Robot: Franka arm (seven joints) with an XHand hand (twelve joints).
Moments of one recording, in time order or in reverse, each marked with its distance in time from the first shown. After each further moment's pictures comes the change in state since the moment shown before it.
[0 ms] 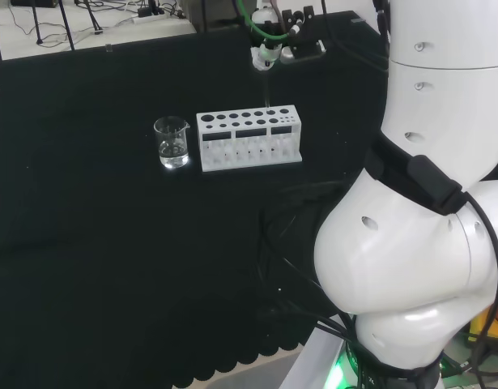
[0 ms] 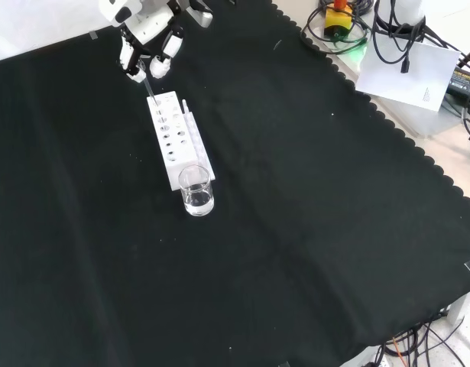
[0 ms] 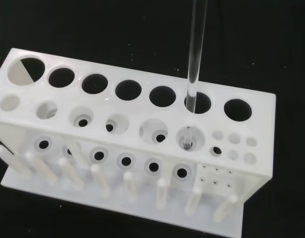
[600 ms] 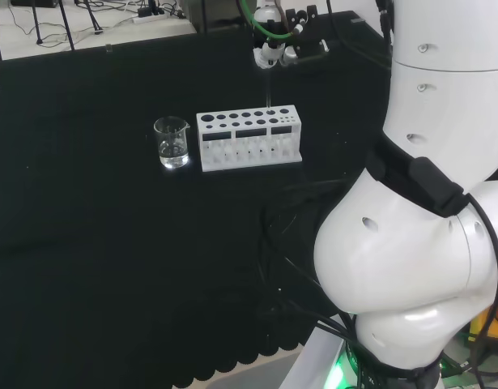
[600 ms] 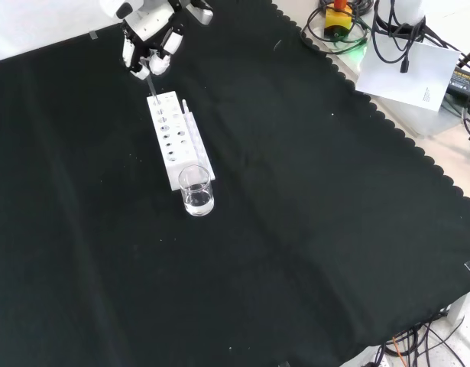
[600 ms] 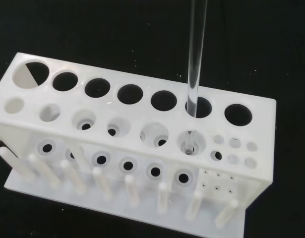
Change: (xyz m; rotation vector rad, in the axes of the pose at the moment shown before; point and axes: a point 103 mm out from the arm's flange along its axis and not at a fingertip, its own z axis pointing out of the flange) arm -0.001 -0.004 0.000 -0.034 0.005 -0.021
